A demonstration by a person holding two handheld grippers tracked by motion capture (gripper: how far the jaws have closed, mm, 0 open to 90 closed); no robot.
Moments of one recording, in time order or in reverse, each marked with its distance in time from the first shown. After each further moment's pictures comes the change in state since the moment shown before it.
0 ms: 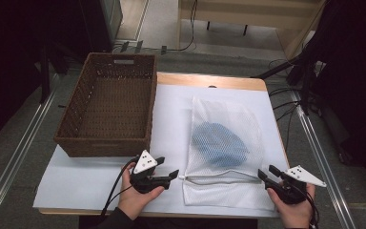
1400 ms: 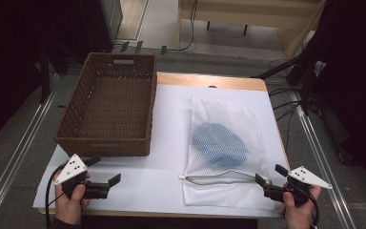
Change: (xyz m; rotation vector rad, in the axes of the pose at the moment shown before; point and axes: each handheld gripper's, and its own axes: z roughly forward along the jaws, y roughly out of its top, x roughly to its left) left arm 0.089 -0.028 -0.131 -0.112 0.078 -0.005; right arm 0.004 0.005 -0.011 -0.039 0.063 0.003
